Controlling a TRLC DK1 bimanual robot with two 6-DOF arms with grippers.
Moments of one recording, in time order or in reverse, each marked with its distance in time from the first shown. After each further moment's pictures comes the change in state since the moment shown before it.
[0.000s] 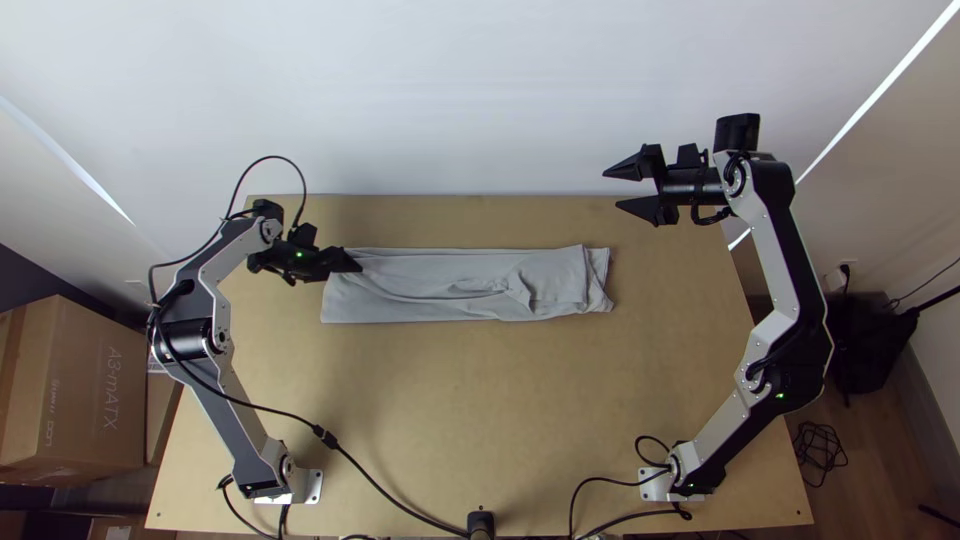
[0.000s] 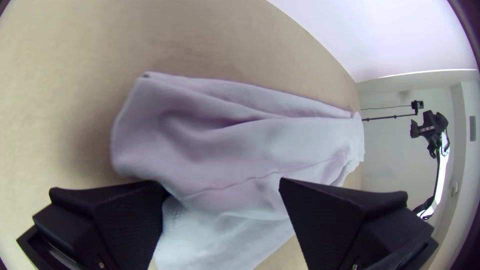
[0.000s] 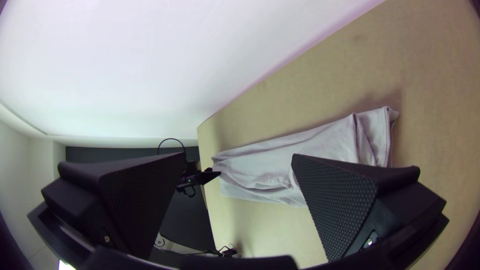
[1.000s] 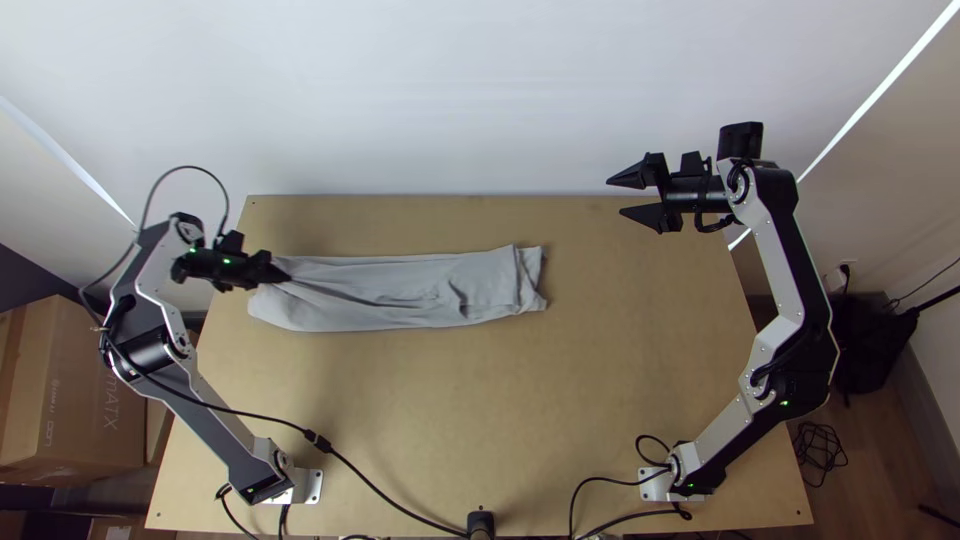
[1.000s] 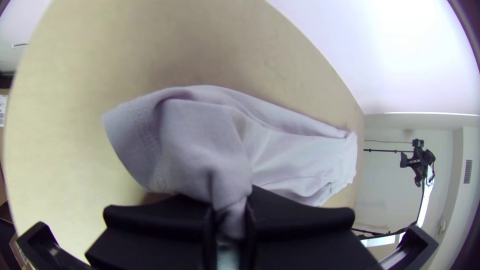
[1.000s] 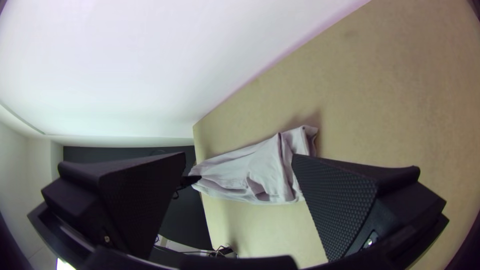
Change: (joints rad) left arm 0.323 -0.031 0.122 -0.317 -0.032 0.168; right arm -0.020 -0.034 -0.071 0.003 0.001 -0.034
